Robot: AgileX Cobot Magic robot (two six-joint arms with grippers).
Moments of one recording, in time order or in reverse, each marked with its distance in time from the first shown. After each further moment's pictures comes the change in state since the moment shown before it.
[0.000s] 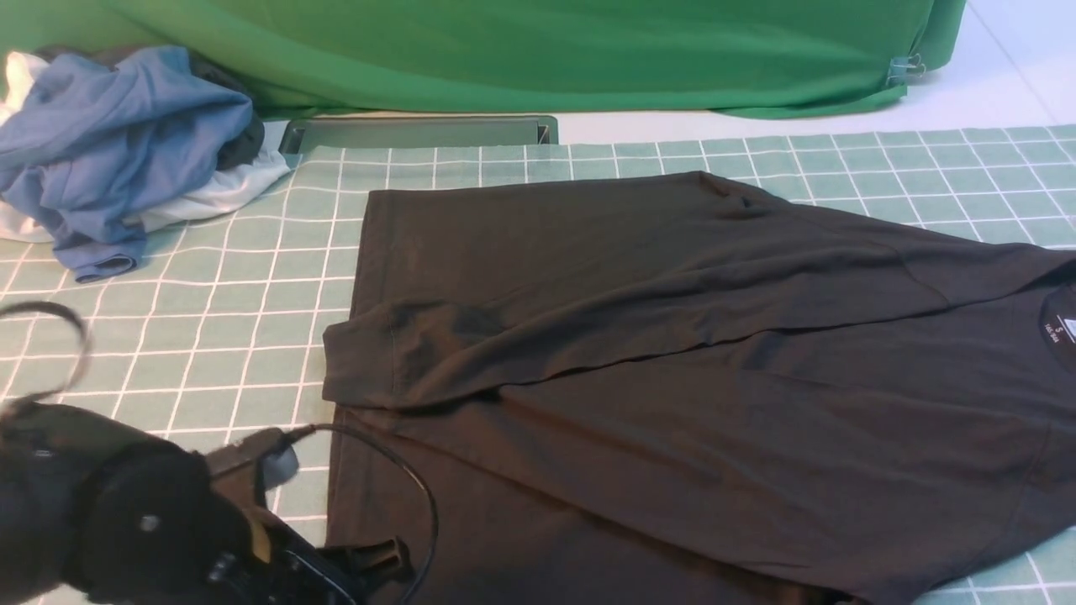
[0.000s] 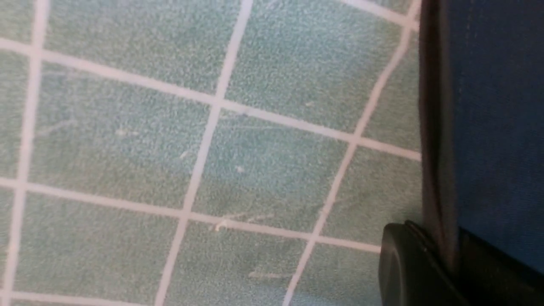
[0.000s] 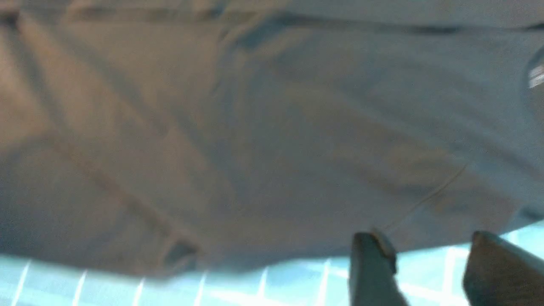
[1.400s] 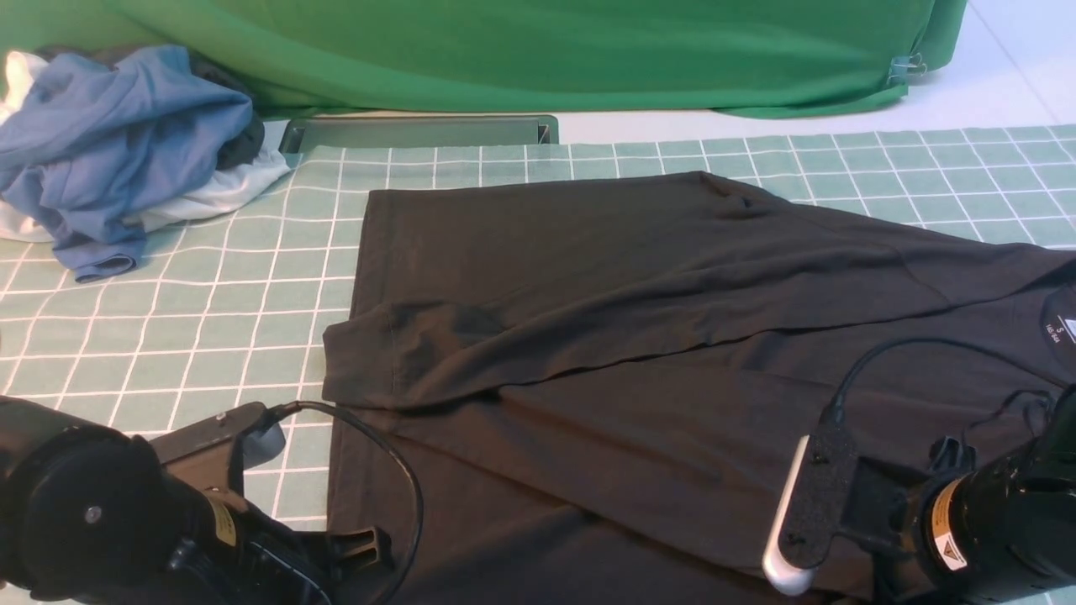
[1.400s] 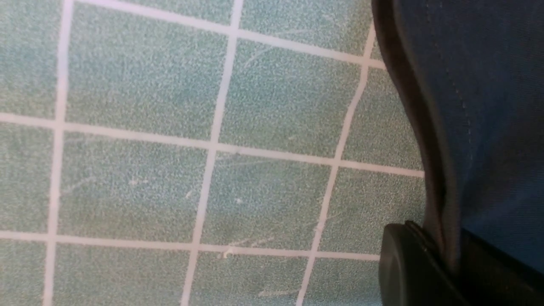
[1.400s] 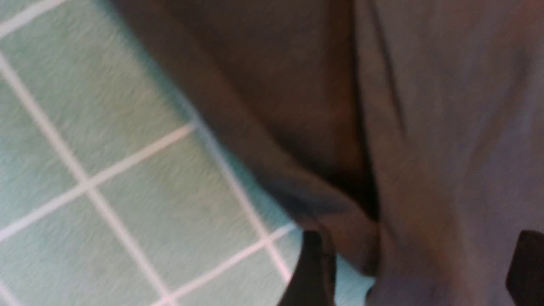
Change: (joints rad) right arm 0.516 0.533 0.240 -0.325 -0.419 -0.123; left arm 0.036 -0.047 0.000 -0.003 0.008 0.146
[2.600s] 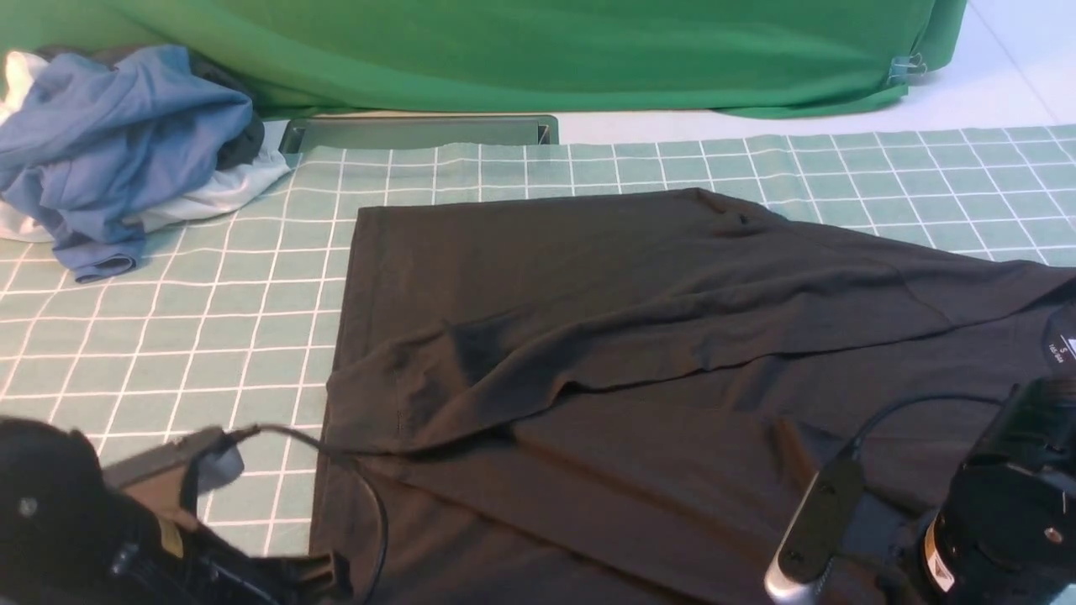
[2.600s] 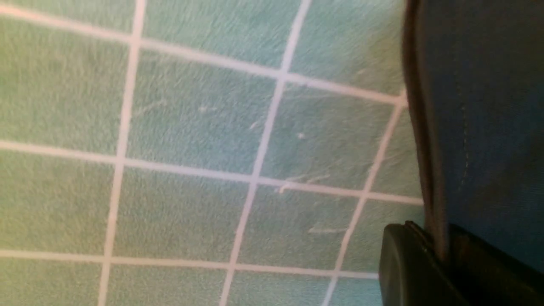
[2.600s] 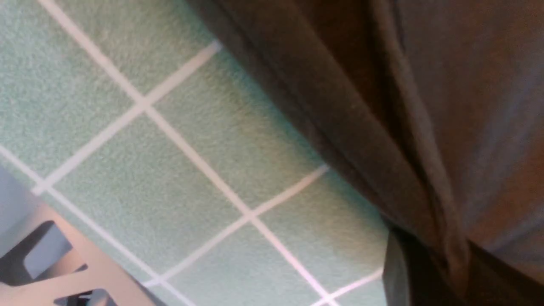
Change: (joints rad) right arm 0.008 0.075 -0.051 0.086 0.257 0.103; left arm 0.093 -0.070 0.001 -0.032 0.154 0.076
